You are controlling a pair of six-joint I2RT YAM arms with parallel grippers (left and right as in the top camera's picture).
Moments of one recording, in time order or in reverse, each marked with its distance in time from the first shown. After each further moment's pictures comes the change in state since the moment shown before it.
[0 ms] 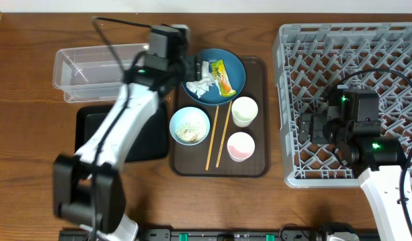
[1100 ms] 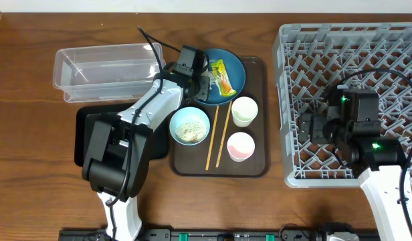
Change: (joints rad) left arm -0.062 0.243 0.000 -0.023 -0.071 -0.006; right arm 0.000 0.000 0.000 0.000 0.000 0.000
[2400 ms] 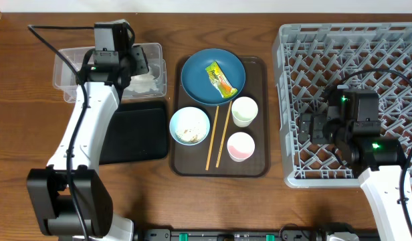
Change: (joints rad) left arm 0.335 -0.319 0.000 -0.069 -0.047 -0.001; right arm 0.000 0.000 0.000 0.000 0.000 0.000
